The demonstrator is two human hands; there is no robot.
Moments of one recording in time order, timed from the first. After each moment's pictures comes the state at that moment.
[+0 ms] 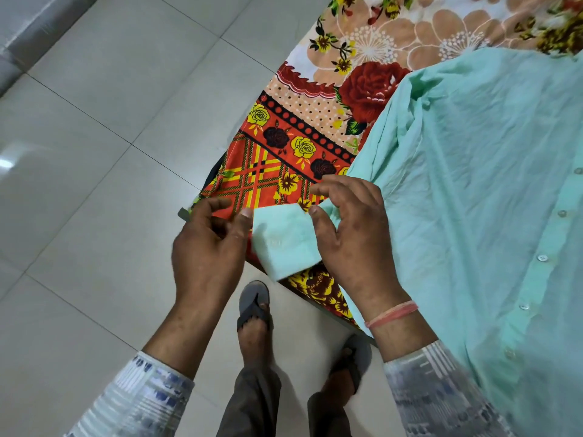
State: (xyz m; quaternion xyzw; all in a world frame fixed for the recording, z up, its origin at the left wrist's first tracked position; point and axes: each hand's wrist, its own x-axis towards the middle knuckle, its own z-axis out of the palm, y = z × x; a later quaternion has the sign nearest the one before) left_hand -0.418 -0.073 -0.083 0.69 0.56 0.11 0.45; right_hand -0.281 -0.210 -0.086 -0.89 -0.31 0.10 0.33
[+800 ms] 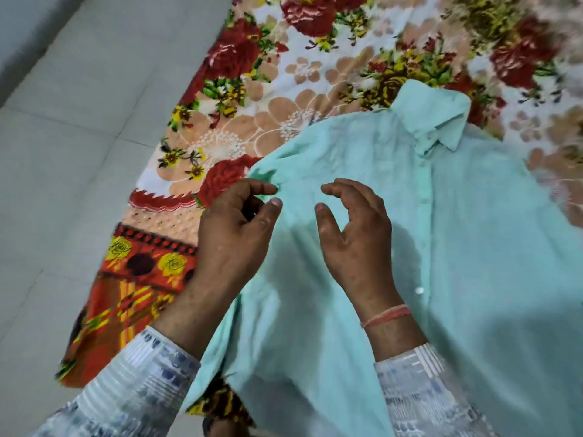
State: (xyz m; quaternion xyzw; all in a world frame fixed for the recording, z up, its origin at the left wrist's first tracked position) left_hand -0.169 -0.121 -0.043 0.75 0.27 0.11 0.59; right_hand -0.114 -0.288 -0.045 -0.91 -0.13 -0.05 0.39
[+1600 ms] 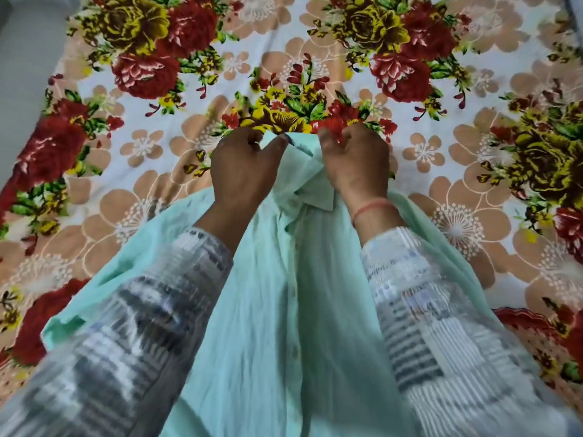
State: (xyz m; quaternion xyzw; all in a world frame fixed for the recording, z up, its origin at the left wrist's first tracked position) left_hand 0.220 -0.332 -0.059 0.84 0.28 0.07 0.46; right_hand 0.260 -0.496 -0.071 -0.93 0.10 -0.02 0.34
